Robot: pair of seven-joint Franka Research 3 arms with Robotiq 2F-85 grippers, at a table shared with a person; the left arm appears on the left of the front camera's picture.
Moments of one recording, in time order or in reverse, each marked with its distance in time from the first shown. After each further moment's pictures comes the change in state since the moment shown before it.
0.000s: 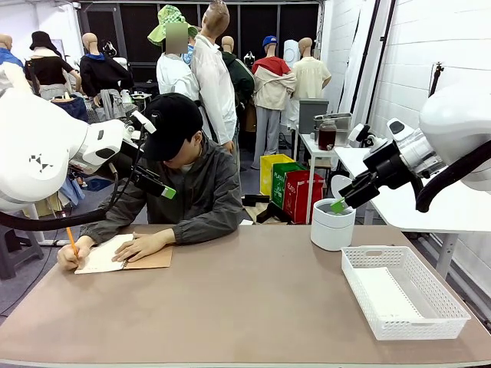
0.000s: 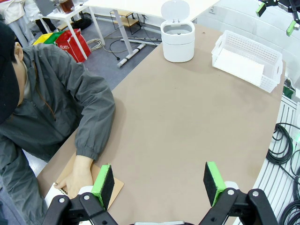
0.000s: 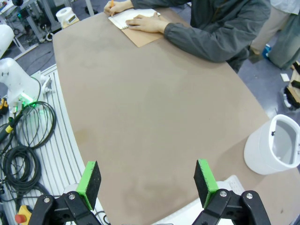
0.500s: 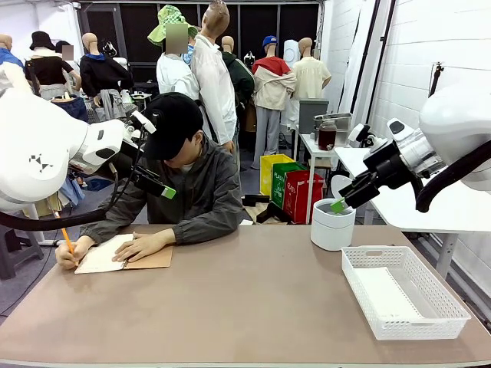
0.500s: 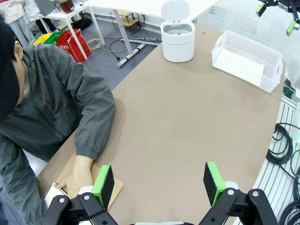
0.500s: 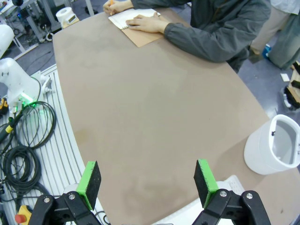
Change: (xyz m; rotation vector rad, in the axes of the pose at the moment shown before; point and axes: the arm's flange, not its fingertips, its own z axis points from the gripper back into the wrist) left arm 0.000 0.000 0.000 0.000 0.000 0.000; right arm 0.000 0.000 0.000 0.000 0.000 0.000
